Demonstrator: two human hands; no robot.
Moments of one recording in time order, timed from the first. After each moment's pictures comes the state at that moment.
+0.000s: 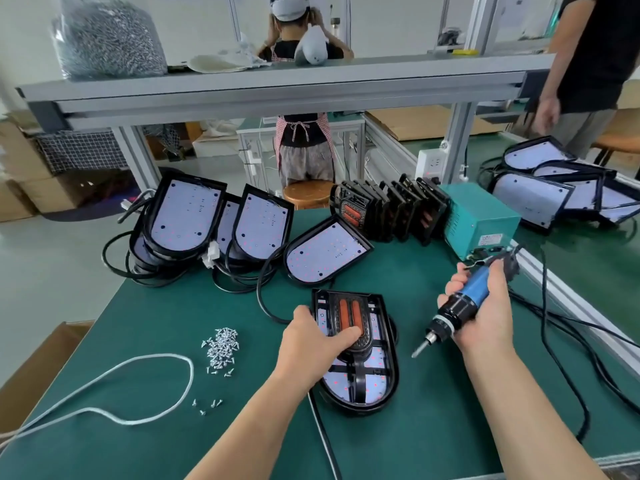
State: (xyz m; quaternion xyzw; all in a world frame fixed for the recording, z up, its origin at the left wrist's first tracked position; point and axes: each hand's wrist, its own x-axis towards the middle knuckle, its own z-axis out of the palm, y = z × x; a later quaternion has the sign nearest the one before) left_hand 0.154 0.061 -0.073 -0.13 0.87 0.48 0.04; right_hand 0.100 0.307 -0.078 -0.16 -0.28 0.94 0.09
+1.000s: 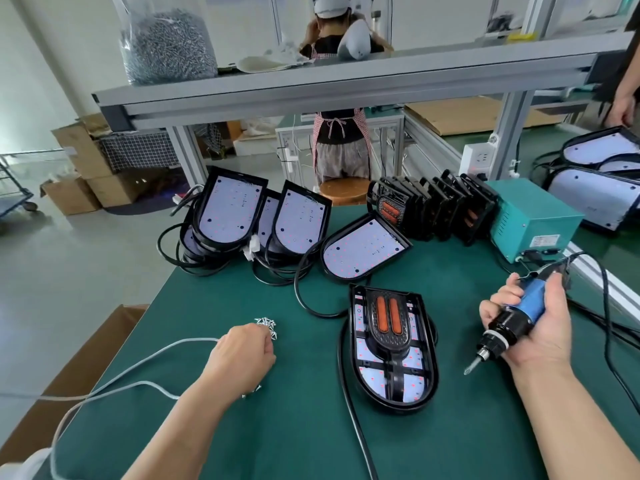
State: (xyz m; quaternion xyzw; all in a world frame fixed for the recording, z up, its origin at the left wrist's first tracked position) left_hand 0.190 -0.062 -0.056 -0.11 0.98 0.13 0.04; right_hand 0.102 0.312 -0.094 -0.13 -0.22 0.96 0.05
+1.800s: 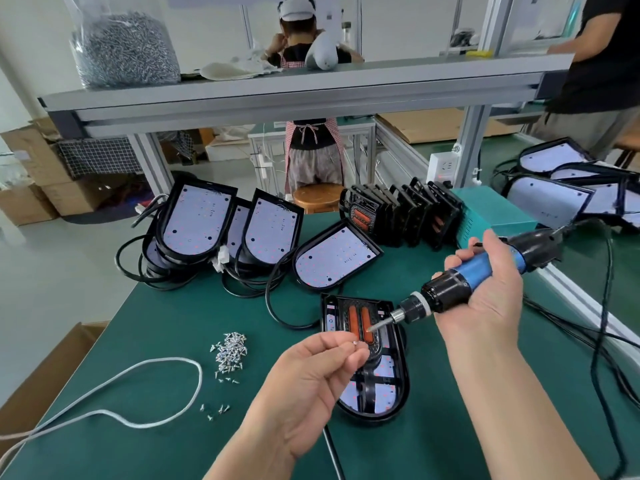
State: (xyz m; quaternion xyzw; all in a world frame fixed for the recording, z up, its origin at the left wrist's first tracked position) left_hand 0.215 0.059 -0.022 -0.14 0.41 0.89 0.13; right_hand 0.129 0.245 0.009 -0.14 -0.23 0.95 0.17
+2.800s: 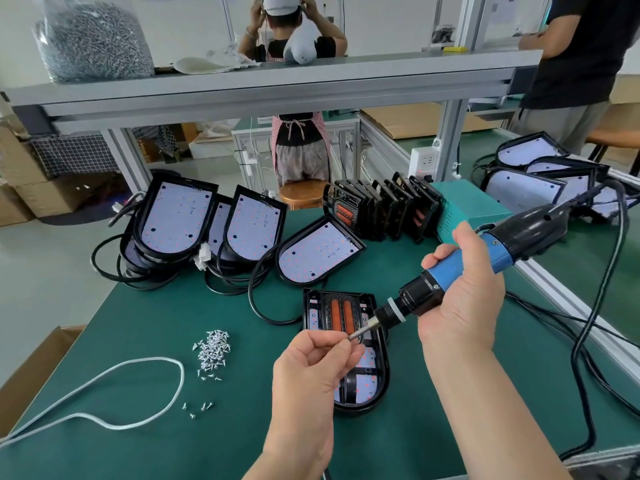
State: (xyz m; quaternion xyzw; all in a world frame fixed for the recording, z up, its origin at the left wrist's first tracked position) left_hand 0.227 0.095 -0.040 -0.15 0.52 0.84 -0.03; right_hand 0.153 0.235 0.014 -0.13 -0.33 0.89 0.27
